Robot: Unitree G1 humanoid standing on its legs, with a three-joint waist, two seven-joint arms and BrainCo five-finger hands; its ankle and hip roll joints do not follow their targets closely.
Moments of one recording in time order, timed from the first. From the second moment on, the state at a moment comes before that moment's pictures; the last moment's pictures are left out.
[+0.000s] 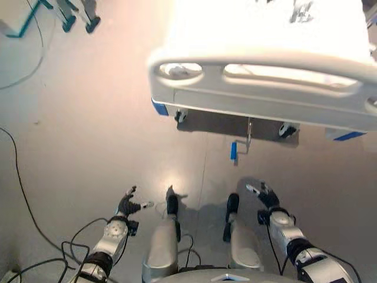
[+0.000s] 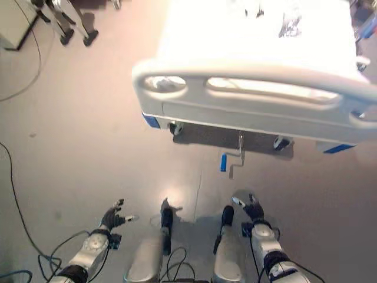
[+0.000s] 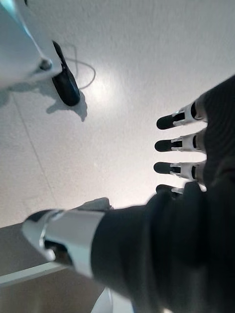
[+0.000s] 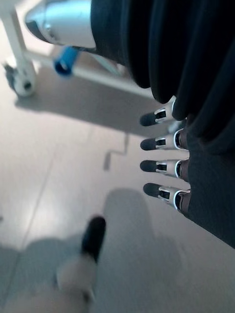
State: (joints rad) left arm -0.08 0.37 -0.26 0.97 -0.13 -0.22 0.14; right arm -0.19 -0.26 0.19 1.11 0.32 -0.13 -0.18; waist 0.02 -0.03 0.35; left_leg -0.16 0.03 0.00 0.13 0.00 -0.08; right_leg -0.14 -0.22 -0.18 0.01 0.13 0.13
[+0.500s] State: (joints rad) left arm 0.04 0.30 -0.21 1.07 -0.09 -0.20 0.12; right arm 0.05 -0.23 0.07 1.22 0.28 -0.10 -0.16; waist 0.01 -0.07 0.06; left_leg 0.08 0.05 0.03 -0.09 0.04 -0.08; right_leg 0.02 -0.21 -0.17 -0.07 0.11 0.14
